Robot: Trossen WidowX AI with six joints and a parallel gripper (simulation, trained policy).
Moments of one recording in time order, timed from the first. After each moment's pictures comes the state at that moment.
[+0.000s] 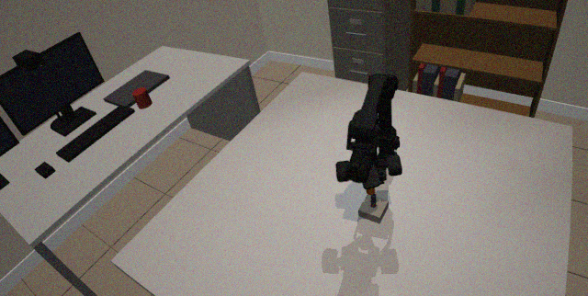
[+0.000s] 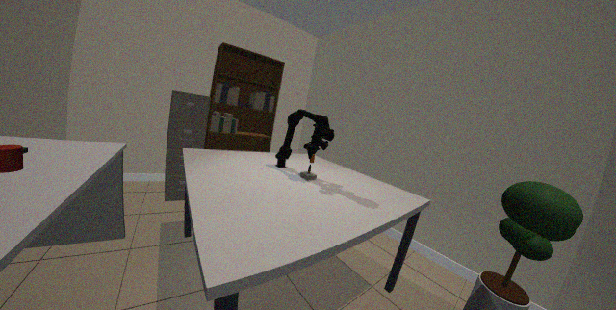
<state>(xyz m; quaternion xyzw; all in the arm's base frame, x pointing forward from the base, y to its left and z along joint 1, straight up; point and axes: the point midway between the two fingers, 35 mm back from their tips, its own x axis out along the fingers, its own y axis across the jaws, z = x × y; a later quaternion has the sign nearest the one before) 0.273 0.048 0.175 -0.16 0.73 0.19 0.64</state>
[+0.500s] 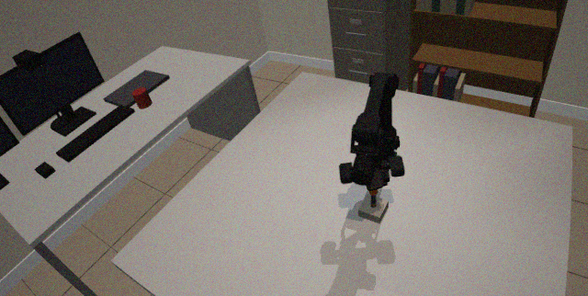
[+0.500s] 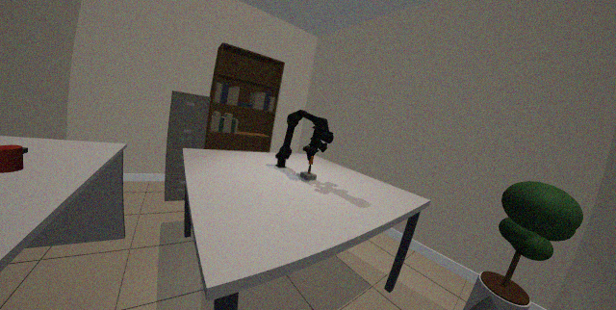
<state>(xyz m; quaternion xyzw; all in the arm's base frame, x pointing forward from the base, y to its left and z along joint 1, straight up) 0.261 0.052 0.160 -0.17 0.74 0.19 0.63</state>
